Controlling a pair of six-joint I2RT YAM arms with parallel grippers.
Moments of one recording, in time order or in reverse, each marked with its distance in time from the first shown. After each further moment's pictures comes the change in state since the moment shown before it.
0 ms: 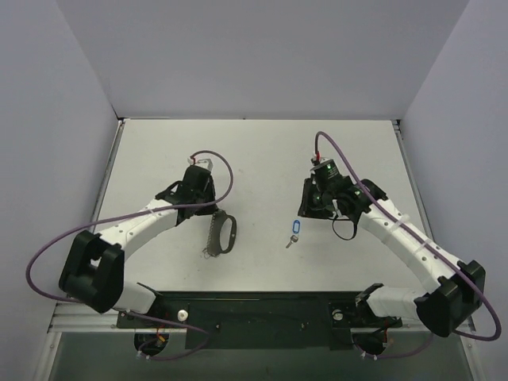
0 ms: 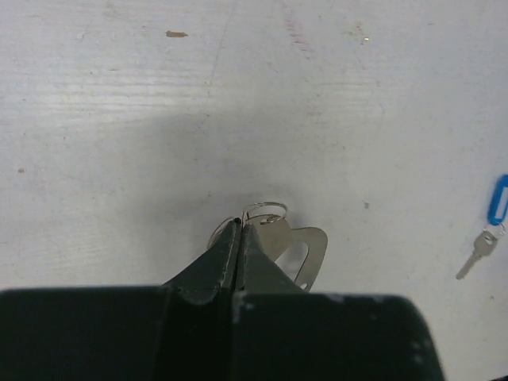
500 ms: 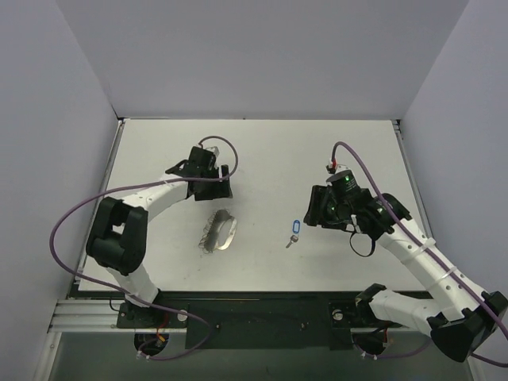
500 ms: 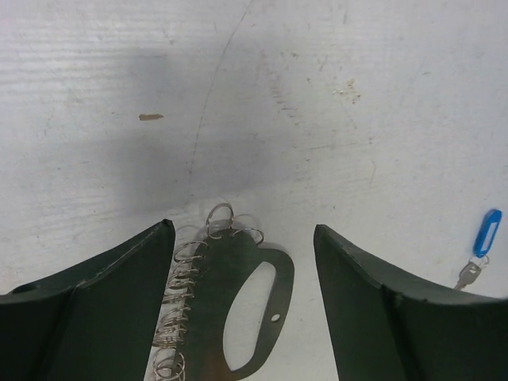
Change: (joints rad) left arm 0.121 0.376 0.257 -0.033 0.180 0.066; right arm 0.000 -0.211 -0.049 -0.109 0.018 0.028
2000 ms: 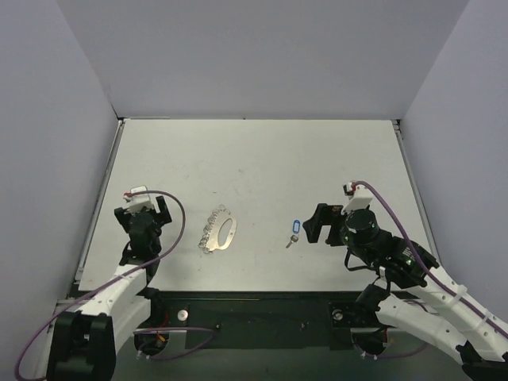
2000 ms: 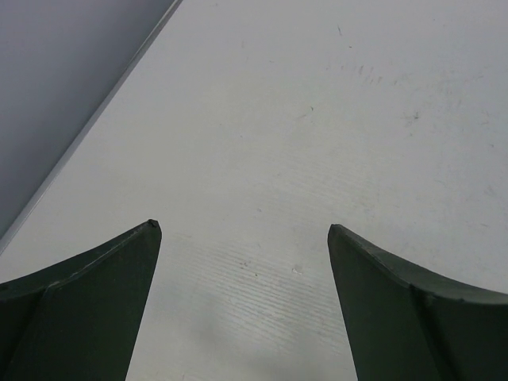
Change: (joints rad) left arm 0.262 -0.900 -0.955 0.789 -0.578 0.359; right arm 0.230 -0.368 -0.233 0.224 0.284 -0.042
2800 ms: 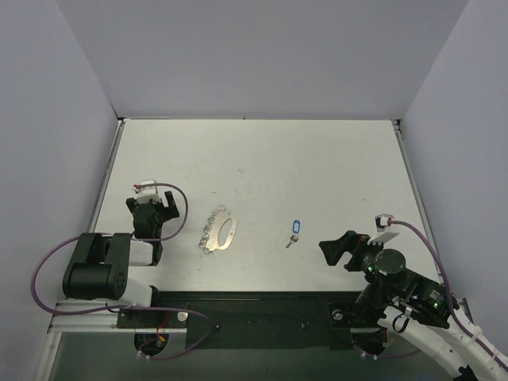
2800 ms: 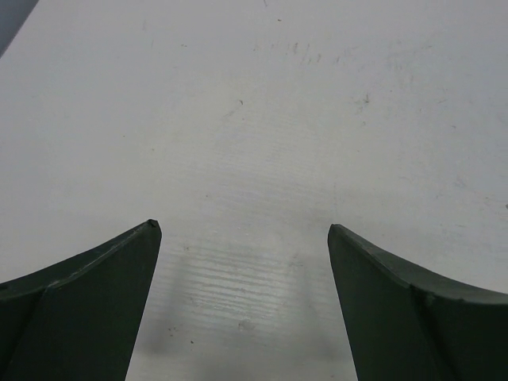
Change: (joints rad) left arm 0.121 0.628 0.032 0.561 0.315 -0.017; right arm 0.046 -0.526 -0.300 -0.077 0.051 0.180
